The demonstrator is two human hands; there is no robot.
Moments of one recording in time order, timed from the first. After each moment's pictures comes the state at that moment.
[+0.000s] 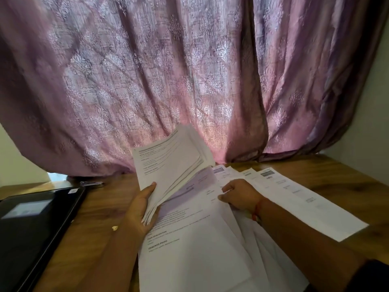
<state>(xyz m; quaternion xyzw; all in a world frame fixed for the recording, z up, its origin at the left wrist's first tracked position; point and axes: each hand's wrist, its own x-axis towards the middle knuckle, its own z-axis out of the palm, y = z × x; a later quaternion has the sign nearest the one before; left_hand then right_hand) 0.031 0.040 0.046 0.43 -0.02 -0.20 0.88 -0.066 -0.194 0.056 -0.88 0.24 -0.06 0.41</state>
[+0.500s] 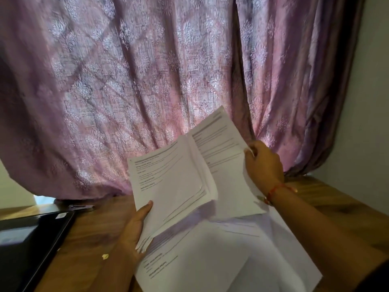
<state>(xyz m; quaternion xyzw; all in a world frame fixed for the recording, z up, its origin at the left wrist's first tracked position) 0.026 0.042 0.057 0.41 -0.06 -0.30 0.86 -0.093 -0.234 0.158 -0.80 0.23 -0.47 0.28</state>
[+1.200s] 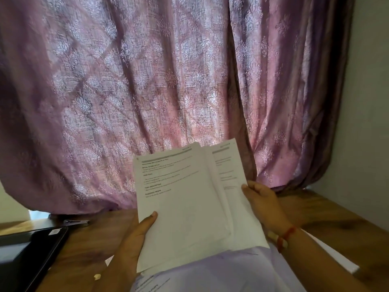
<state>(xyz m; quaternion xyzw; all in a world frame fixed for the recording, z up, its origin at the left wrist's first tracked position) 0.017 0.031 0.066 0.50 -0.08 -0.21 0.84 -0.109 -0.235 0.116 -0.68 0.14 -0.37 0.61</state>
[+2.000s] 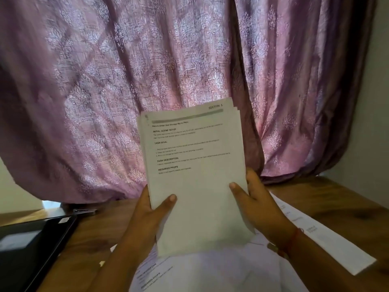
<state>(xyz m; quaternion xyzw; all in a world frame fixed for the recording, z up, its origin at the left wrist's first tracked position) -0.006 0.009 0.092 0.57 -0.28 -0.06 0.77 -0.111 -0.210 0.098 -0.73 -0.02 -0.36 0.58</state>
